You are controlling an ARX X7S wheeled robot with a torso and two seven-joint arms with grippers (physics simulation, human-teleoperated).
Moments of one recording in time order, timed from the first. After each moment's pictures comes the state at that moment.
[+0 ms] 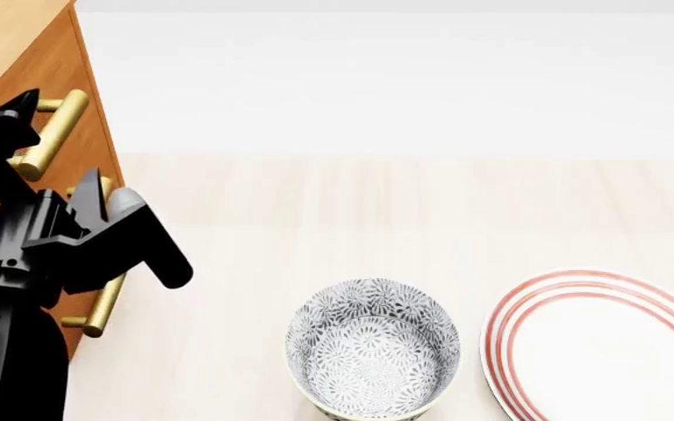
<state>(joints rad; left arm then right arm) -0.85 -0.34 0.77 -0.12 0.77 -0.77 0.04 0.05 0.23 -0.30 0.08 0.27 -0.03 0.25</state>
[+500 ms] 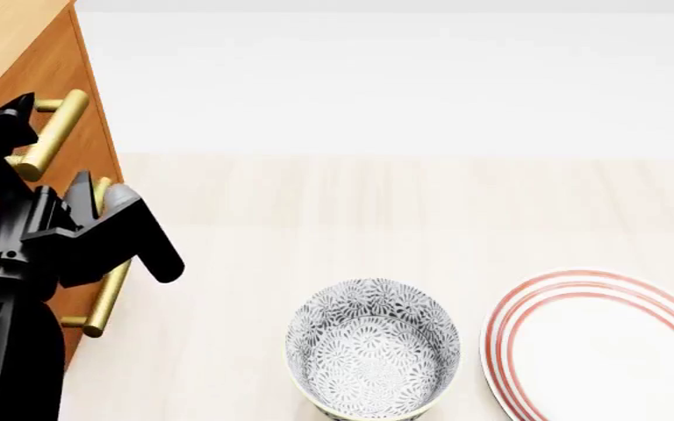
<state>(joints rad) -0.88 -0.33 0.77 -0.24 0.74 -0.73 0.02 0.05 0.24 -0.31 0.09 0.28 -0.03 0.26</state>
